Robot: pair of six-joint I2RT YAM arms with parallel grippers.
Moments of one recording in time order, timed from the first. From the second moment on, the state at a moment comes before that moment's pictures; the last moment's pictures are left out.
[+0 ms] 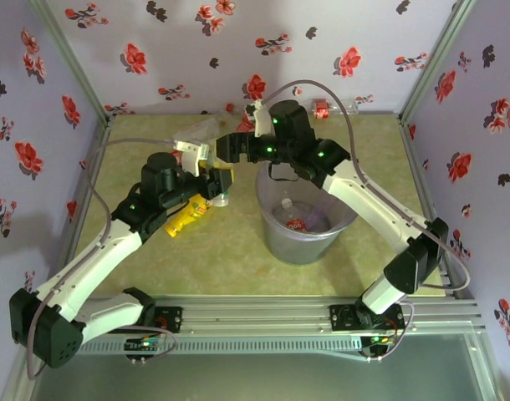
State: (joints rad) left arm -0.57 1.08 0.95 -0.15 0.26 -0.33; right arm 0.75 1.60 1.66 -0.45 -0.39 0.54
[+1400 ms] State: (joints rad) left arm -0.58 1.00 0.96 -0.12 0.28 -0.35; right arm 0.67 1.64 1.65 -0.37 -0.42 0.59
